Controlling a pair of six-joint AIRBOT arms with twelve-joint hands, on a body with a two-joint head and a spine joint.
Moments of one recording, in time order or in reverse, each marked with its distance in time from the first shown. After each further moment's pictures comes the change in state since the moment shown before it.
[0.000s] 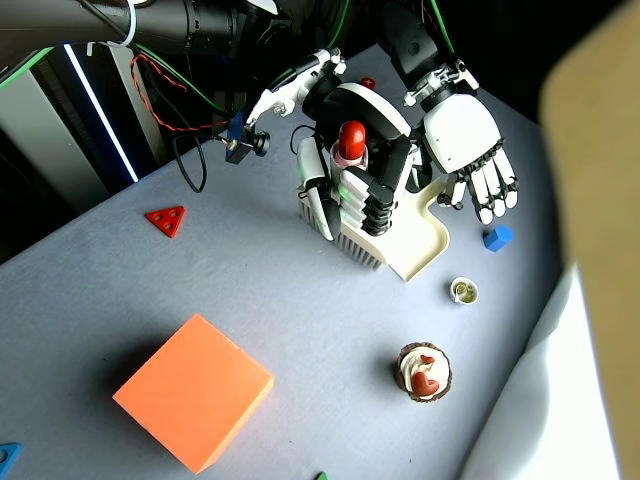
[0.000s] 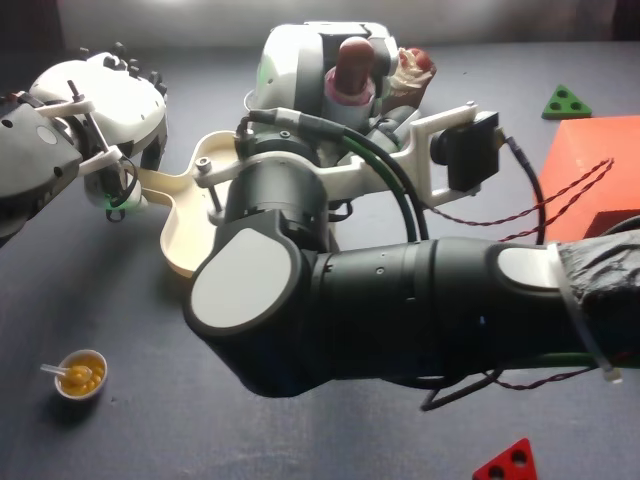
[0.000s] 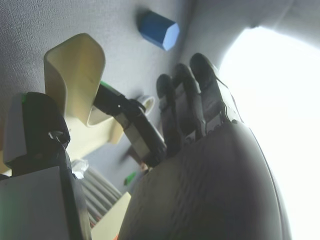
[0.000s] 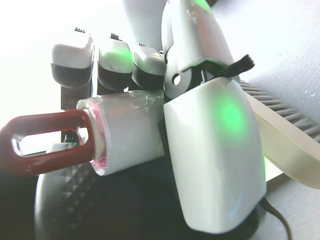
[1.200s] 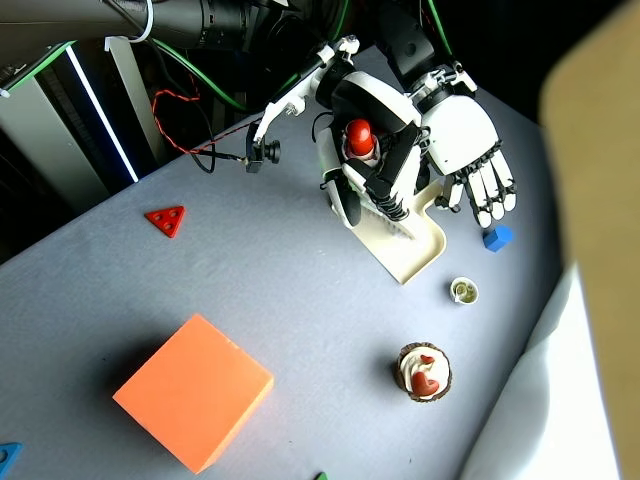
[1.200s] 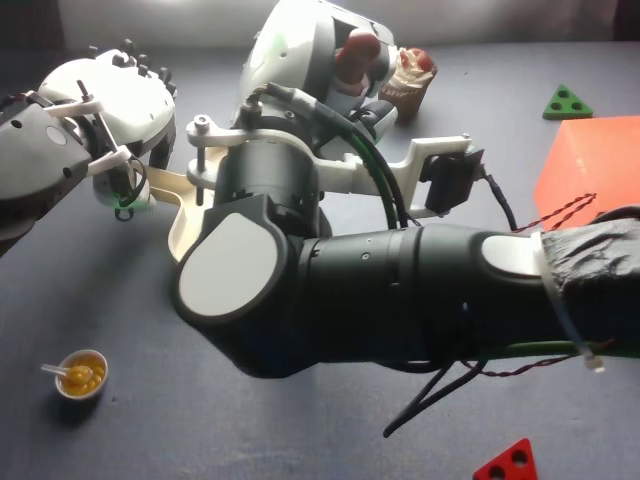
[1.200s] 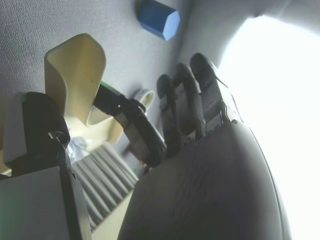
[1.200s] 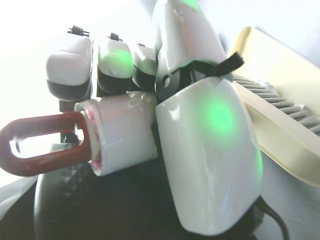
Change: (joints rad) left arm -0.008 -0.008 -0.007 0.008 -0.007 0.000; right arm 0.011 -0.014 0.041 -0.069 -0.021 0.329
